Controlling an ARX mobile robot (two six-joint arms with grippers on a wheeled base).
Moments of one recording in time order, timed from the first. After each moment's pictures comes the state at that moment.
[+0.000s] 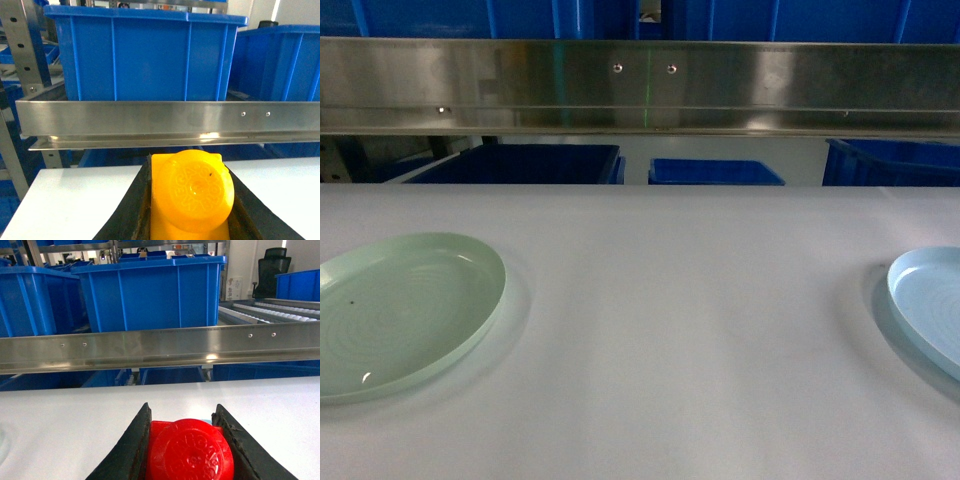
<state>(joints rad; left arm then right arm) 0.05 0.77 0.42 0.42 0.14 -0.05 0.18 0.30 0.38 -0.04 0.14 0.08</state>
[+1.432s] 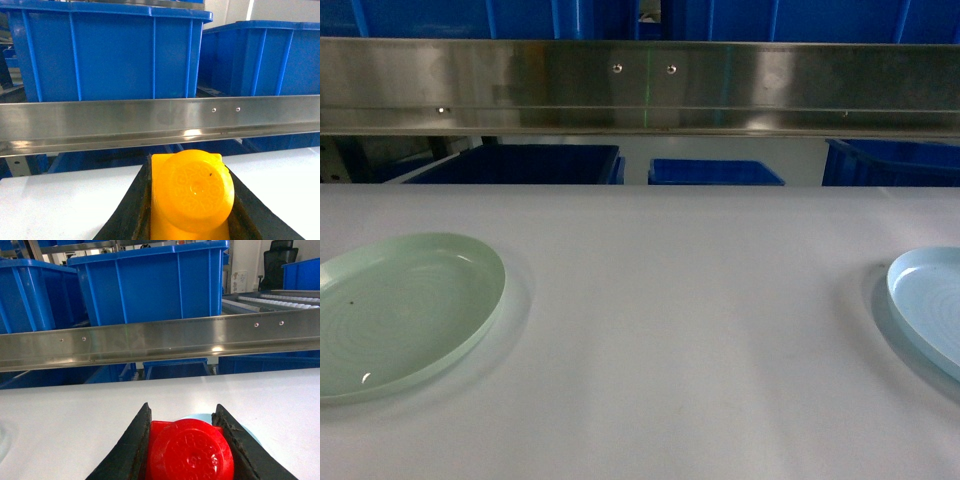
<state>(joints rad) -0.07 0.82 0.39 0.50 0.09 -0.05 0.07 0.34 0.30 0.07 0.02 0.12</state>
